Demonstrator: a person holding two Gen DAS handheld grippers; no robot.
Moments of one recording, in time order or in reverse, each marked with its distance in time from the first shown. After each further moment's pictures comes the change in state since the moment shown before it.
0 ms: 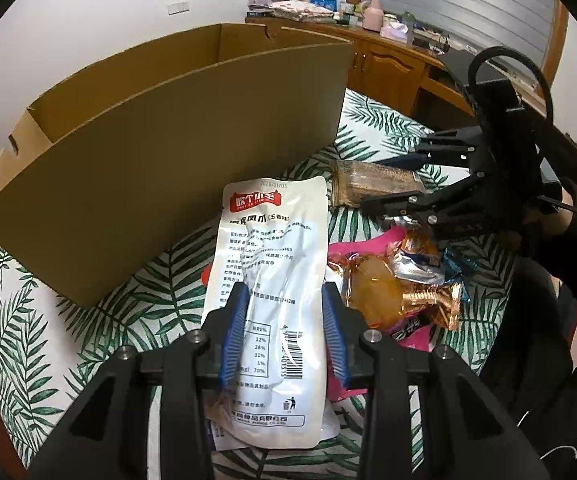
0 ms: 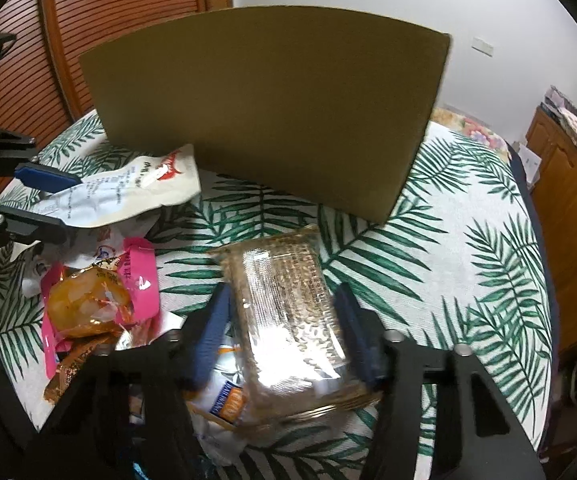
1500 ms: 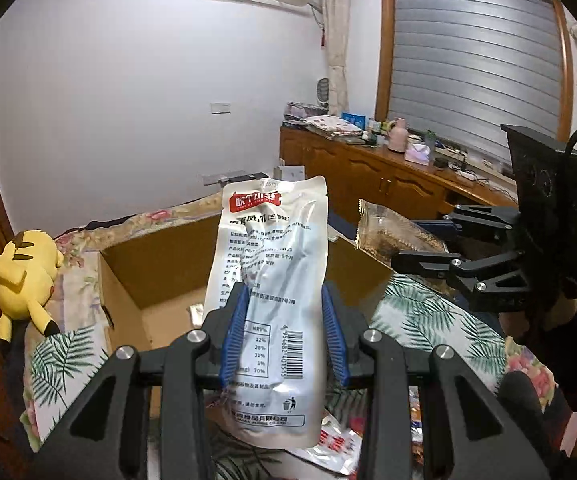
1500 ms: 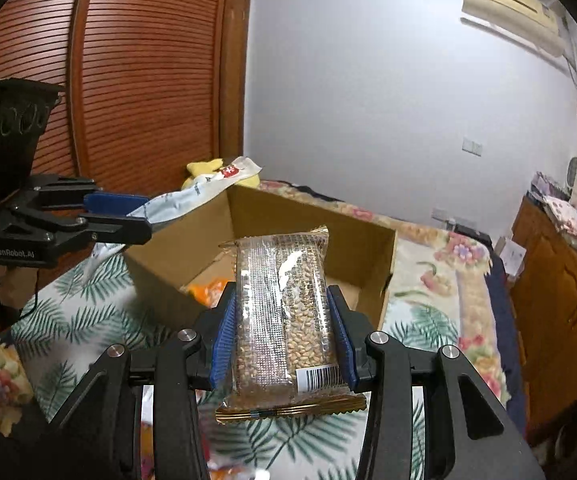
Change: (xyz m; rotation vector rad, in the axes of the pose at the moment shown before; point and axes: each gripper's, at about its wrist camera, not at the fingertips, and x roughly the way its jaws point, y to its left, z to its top) left arm -0.090 0.069 0.088 -0.093 -0.405 0.060; right arm -0.108 0.003 0.120 -0.078 -0.358 -0.022
